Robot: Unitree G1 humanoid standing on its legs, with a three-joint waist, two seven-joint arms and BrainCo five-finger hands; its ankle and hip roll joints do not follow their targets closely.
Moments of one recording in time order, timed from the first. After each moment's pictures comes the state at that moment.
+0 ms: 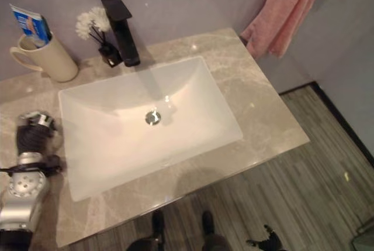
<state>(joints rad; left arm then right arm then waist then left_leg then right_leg) 0.10 0.68 0.02 -0.05 -0.40 -0.22 0.15 0.16 -0.34 0.13 1.00 0.08 -0.13 -0.13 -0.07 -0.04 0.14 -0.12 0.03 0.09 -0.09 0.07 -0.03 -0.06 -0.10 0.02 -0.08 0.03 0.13</state>
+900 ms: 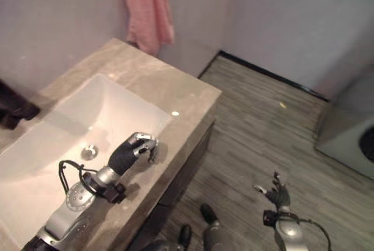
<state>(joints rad) -0.06 0.65 -0.42 -0.21 -0.54 -0.30 -0.18 0.14 -0.41 0.06 0.54 0.20 -0.24 -0.22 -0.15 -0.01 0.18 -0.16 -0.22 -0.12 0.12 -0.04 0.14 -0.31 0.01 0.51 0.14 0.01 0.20</state>
